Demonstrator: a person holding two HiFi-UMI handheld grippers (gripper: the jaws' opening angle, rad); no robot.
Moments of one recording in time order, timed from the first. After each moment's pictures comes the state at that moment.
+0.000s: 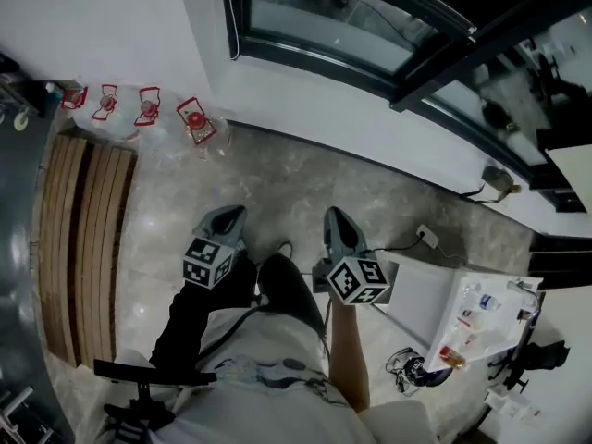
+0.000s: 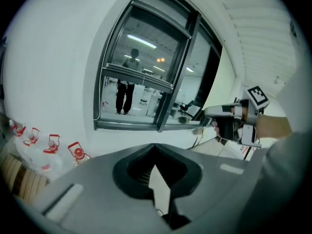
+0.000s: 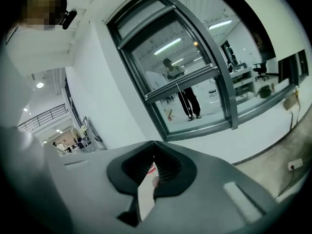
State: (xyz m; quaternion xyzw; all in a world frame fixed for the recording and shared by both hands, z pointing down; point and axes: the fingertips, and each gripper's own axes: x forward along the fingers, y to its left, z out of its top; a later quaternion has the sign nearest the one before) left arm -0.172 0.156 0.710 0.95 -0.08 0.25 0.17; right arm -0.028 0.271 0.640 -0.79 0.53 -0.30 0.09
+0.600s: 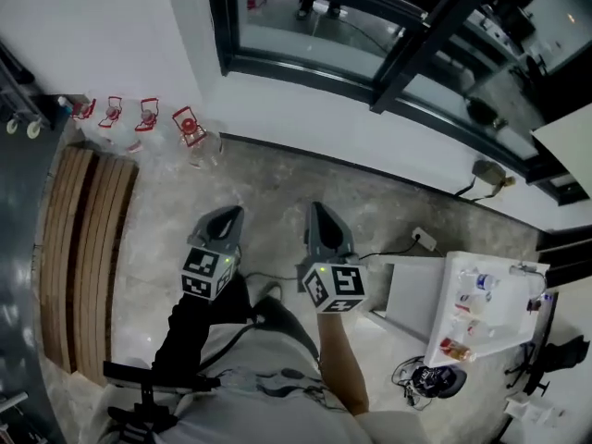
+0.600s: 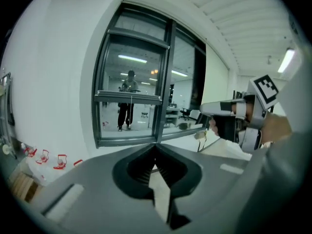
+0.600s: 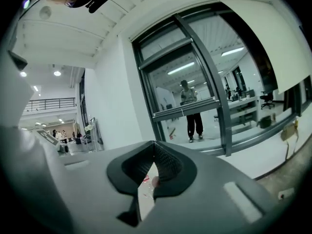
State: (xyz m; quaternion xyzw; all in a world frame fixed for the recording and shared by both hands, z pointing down) left arm -0.184 0.265 0.620 0.97 -0.12 0.19 0.08; right arm -0.075 0.356 0.557 -0.81 0.56 -0.16 0.06
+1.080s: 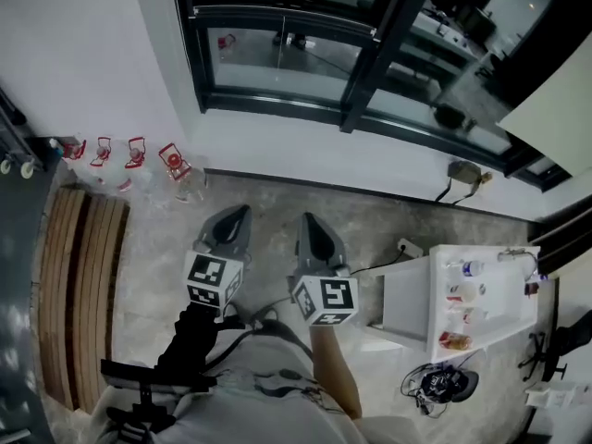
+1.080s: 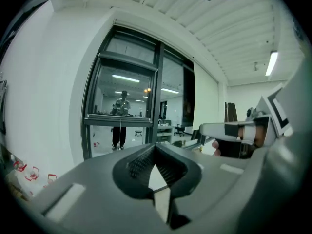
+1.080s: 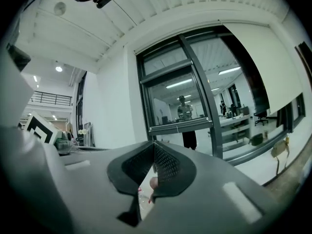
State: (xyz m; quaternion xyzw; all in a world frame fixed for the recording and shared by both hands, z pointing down) left arm -0.138 0.313 0.524 0.99 -0.10 0.09 0.05; right arm -0.078 0.407 0.495 -0.85 0.52 -0.09 0.06
